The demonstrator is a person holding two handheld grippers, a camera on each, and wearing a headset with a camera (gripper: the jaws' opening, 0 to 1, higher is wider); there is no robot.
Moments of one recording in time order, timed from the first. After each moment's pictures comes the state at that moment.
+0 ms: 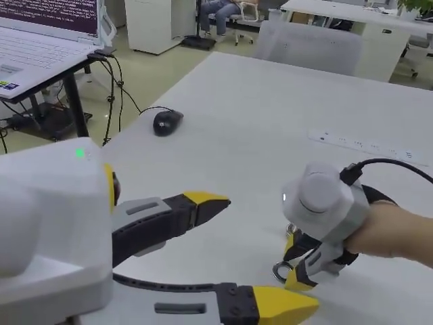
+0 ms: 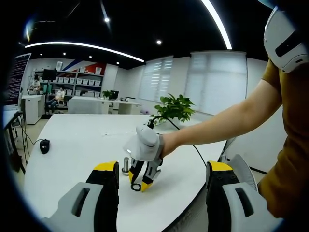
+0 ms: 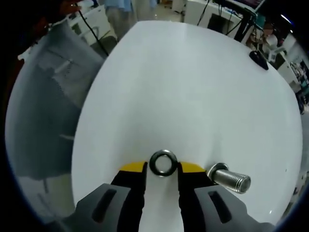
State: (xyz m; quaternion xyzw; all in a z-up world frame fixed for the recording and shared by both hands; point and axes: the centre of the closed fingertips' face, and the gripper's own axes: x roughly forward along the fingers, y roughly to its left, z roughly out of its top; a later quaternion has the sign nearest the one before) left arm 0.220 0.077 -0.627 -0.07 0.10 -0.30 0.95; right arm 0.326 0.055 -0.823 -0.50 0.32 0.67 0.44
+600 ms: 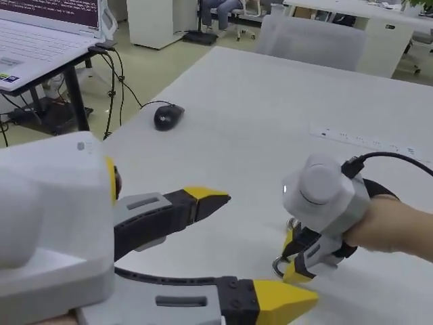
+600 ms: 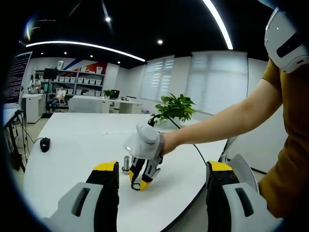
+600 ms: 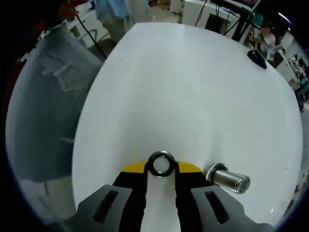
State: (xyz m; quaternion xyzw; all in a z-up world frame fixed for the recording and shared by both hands) left arm 0.217 0.077 -0.631 -0.08 0.11 -0.30 0.95; right arm 0.324 0.057 -0.823 -0.49 0.33 0.67 0.45
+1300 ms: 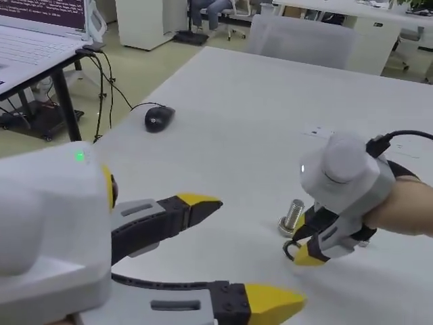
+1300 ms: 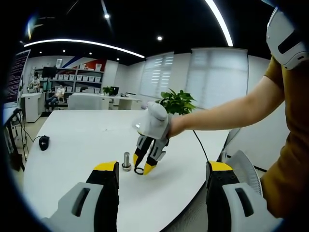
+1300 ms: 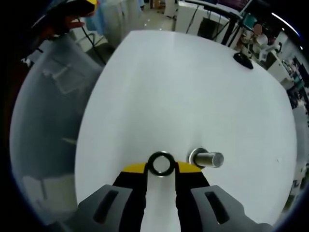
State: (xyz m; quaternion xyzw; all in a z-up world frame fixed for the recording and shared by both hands) left arm 0.221 0.076 -0.644 -0.07 0.13 -0.30 0.94; right arm 0.351 0.036 -0.785 -0.49 0.31 0.66 0.48
